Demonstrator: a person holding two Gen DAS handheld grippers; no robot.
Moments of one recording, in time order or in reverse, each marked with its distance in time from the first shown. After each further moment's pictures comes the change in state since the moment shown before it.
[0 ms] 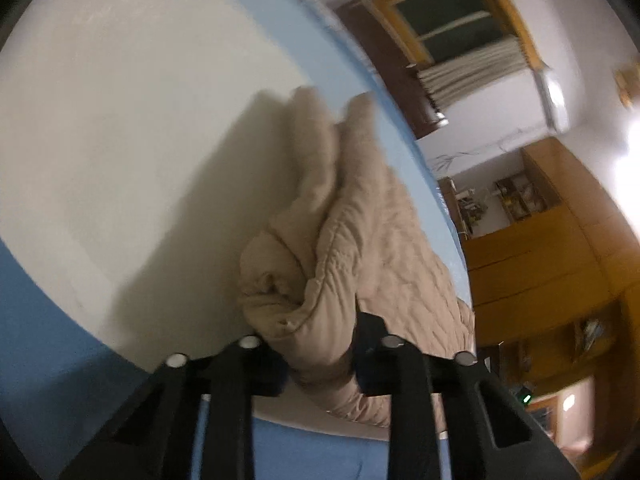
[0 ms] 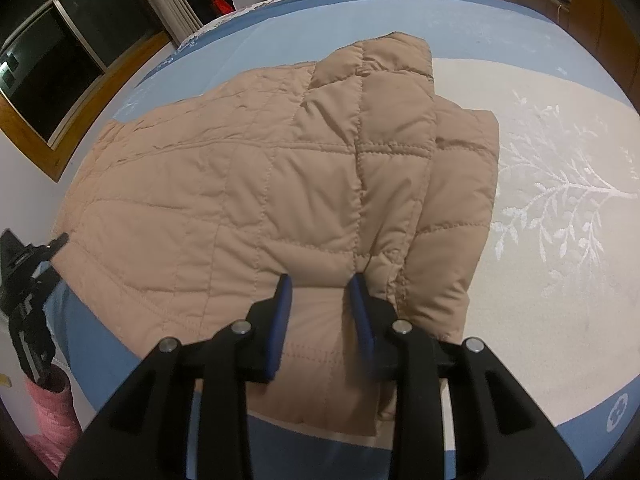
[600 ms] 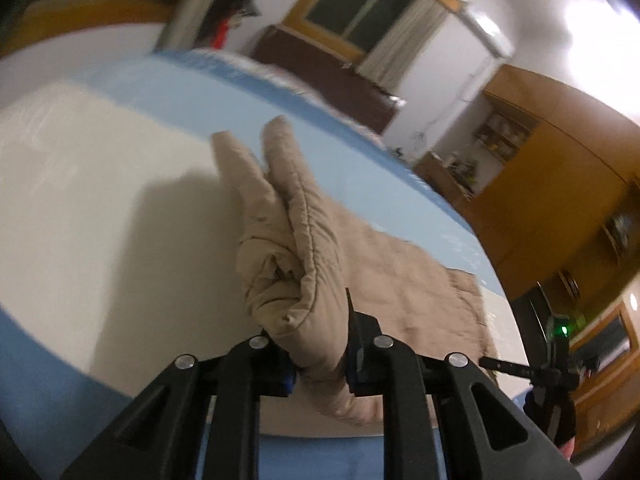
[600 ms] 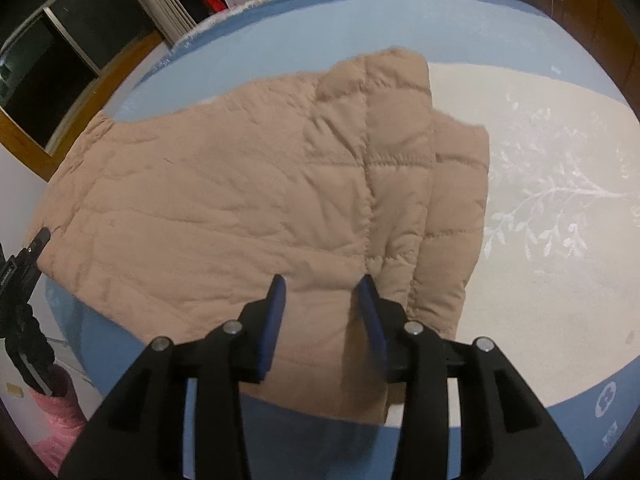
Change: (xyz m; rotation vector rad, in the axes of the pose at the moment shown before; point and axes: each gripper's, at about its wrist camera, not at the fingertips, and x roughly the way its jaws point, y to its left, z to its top) left arm -0.018 -0.101 -0.017 0.383 -0.074 0.043; right arm -0.024 0.013 0.020 0.026 0.024 0.012
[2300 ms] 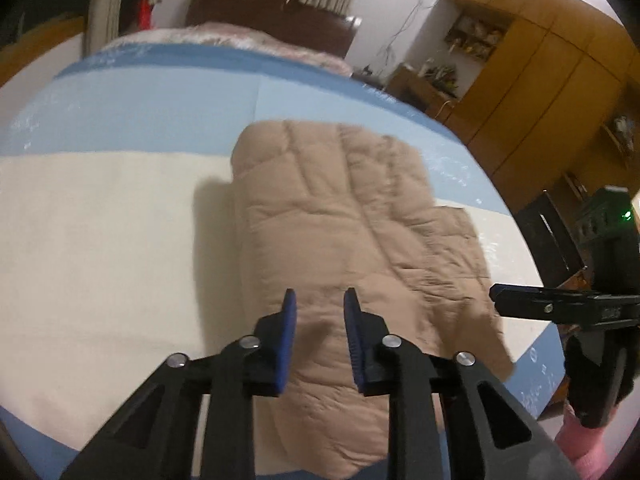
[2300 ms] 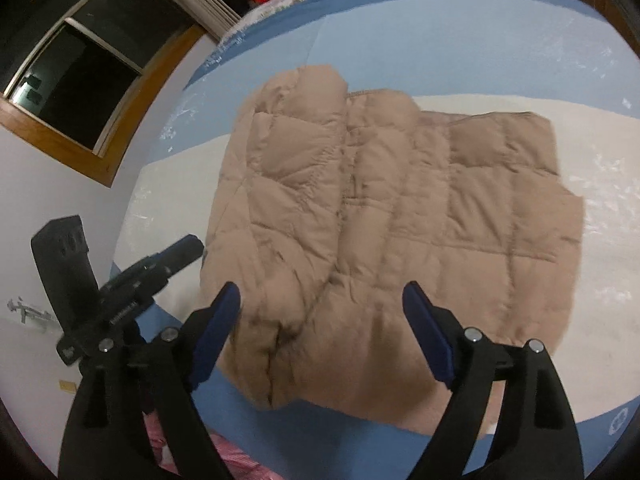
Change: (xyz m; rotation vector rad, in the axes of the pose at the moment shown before) left arm 0.115 -0.111 0.029 0.203 0.288 0.047; right arm 0.004 0.069 0.068 0.023 0.122 0.208
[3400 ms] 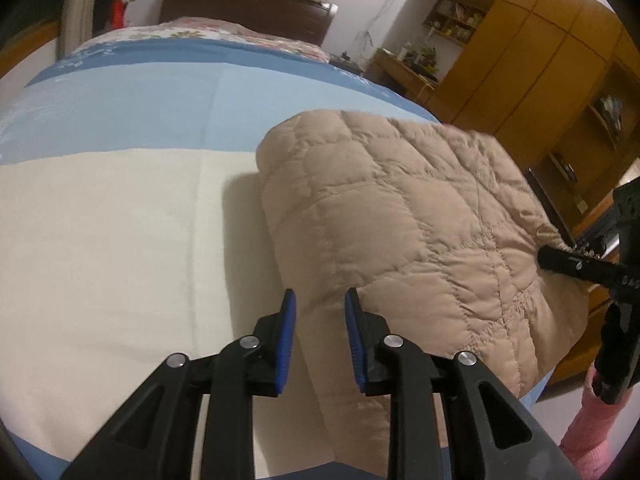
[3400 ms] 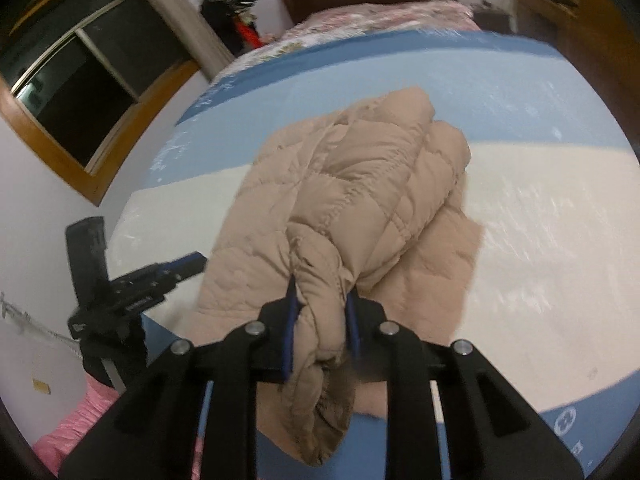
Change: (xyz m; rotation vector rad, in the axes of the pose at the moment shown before) left arm 0.015 -0.034 -0.010 0.076 0.043 -0.067; right arm -0.089 -0.034 -0.051 -0.027 -0.195 -0.090
